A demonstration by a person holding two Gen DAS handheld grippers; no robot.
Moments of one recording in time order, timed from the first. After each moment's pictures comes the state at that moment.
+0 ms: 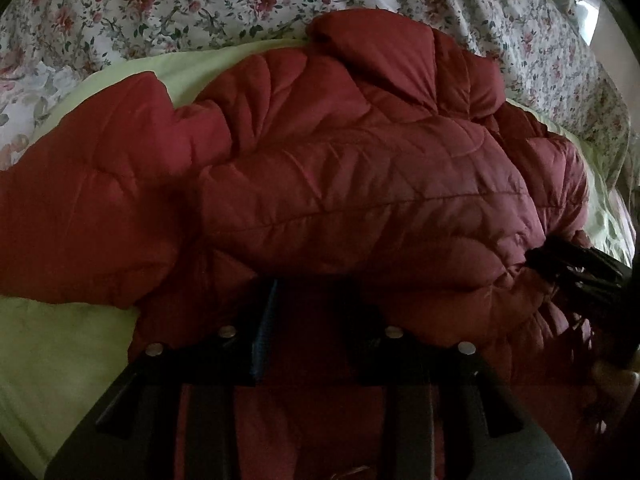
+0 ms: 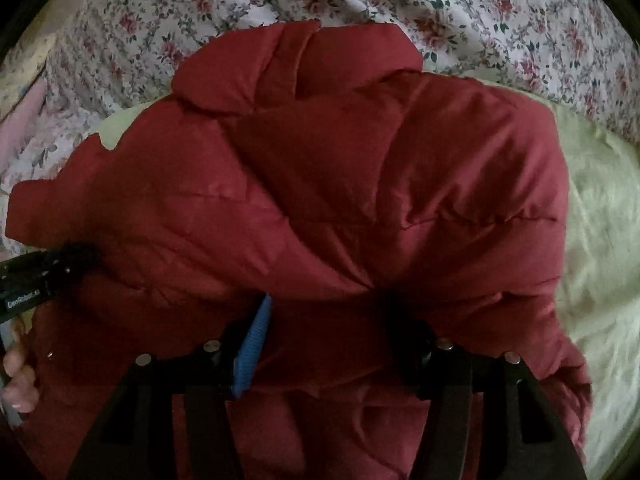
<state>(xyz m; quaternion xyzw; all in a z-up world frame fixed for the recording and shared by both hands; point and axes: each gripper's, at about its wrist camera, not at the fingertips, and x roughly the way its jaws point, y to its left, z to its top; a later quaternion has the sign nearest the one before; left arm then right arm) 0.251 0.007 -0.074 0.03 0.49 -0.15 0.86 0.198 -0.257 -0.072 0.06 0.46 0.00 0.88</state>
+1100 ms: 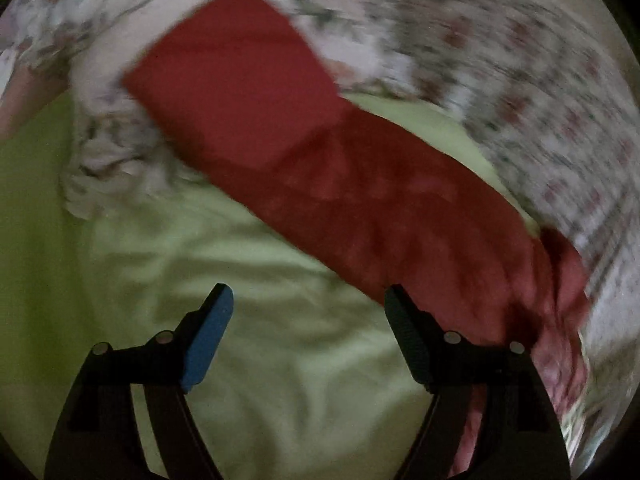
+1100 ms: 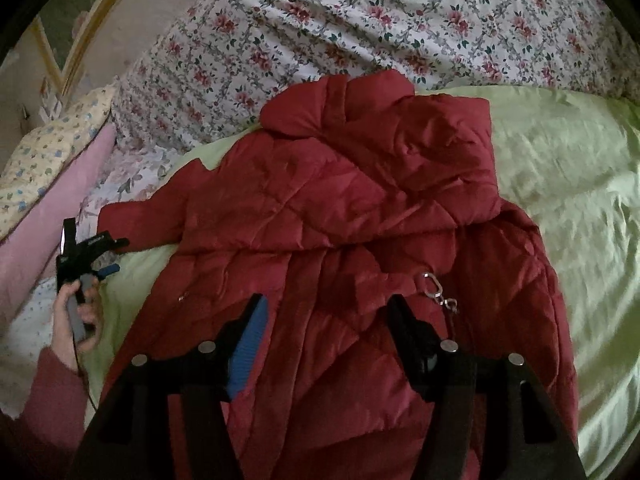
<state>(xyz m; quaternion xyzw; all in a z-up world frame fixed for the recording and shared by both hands) 0.237 0.298 -0.063 -0.25 0.46 0.11 0.84 0.053 -0.242 0.003 0.16 0.41 0.05 0.89</state>
